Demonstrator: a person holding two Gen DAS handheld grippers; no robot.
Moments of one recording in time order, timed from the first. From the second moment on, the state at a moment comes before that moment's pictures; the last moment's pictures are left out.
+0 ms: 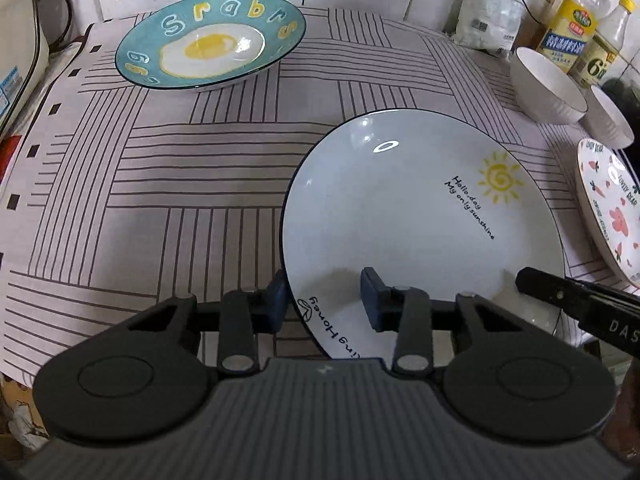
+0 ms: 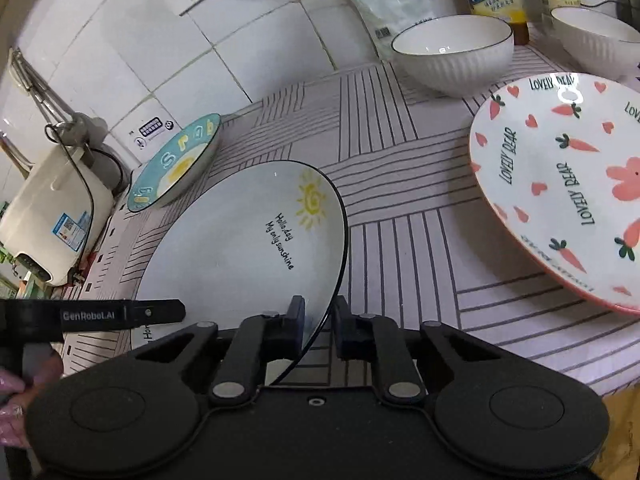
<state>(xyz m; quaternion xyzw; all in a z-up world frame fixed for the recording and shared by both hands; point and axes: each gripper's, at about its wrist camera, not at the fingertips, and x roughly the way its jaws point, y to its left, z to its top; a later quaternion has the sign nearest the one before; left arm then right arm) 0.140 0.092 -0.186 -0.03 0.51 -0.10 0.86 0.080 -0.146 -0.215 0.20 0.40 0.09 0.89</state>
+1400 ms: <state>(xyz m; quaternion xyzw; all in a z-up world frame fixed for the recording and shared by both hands) 0.256 0.056 -0.179 0.04 0.44 -0.16 0.88 0.173 -0.181 -0.198 0.18 0.34 0.09 0.92</state>
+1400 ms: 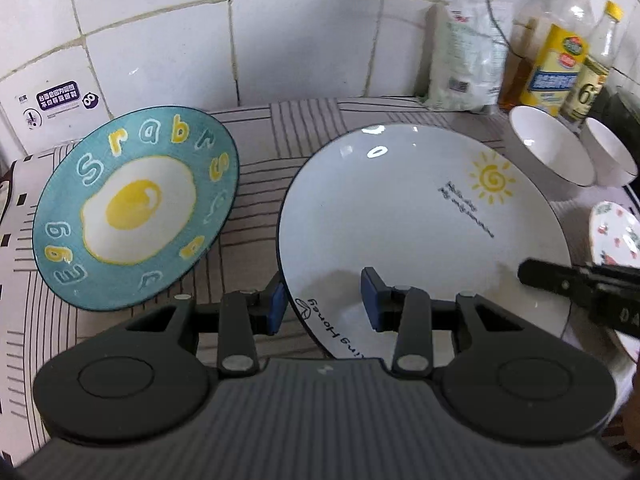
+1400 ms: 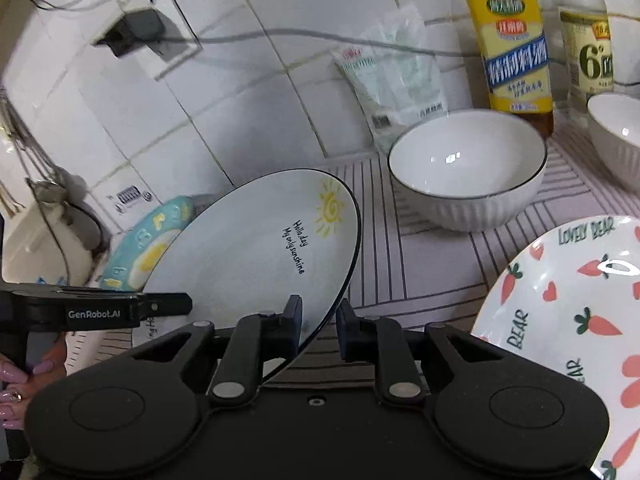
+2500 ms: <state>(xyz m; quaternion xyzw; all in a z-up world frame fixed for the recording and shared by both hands) 0.186 0.000 -0.117 0.05 0.41 -0.19 0.89 0.068 -0.219 -0.152 0.10 0.31 0.10 0.94</state>
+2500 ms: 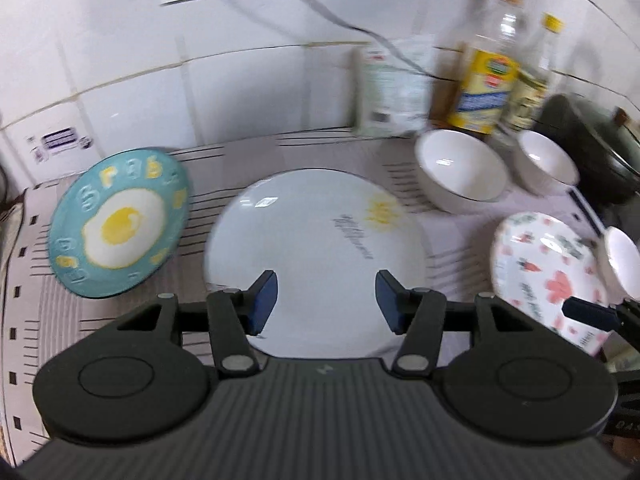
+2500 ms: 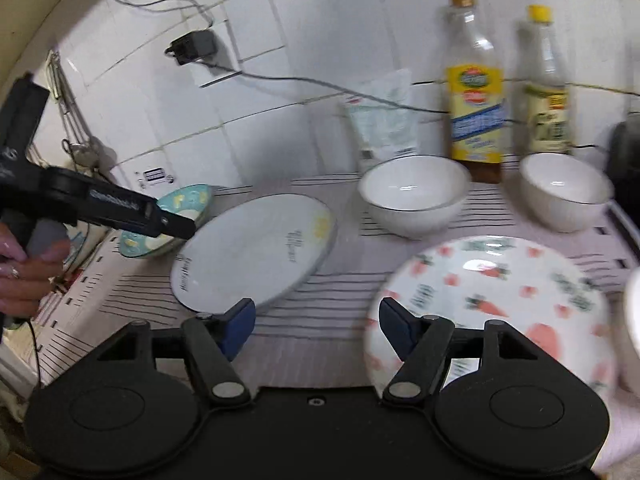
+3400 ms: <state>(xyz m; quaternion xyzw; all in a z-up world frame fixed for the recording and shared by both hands) 0.150 -0.145 -0.163 0.12 0.45 -0.30 0.83 -0.027 -0.317 -0.194 0.21 0.23 -0.12 0.94</state>
